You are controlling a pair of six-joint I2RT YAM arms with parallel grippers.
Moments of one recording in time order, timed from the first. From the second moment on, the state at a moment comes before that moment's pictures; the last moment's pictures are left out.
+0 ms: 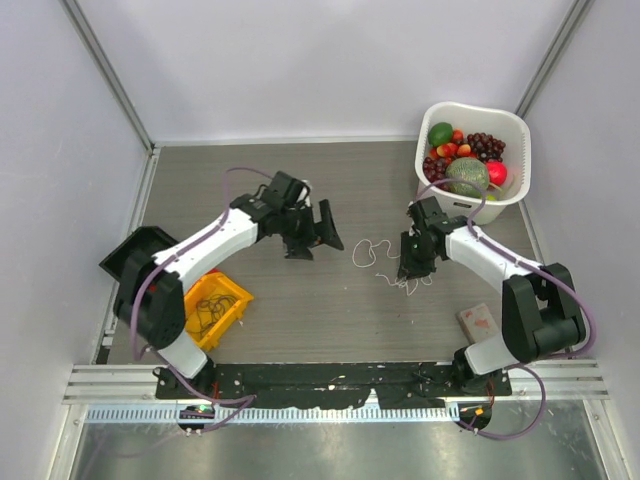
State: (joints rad) left arm -0.58 1.58 1.26 -0.62 0.32 -0.80; right arm 0.30 1.46 0.90 -0.66 -0.11 0.38
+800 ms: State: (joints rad) left arm -0.49 1.33 1.19 -0.54 0.03 -0.85; right arm 0.67 1.07 1.13 -0.53 -0.24 0.33
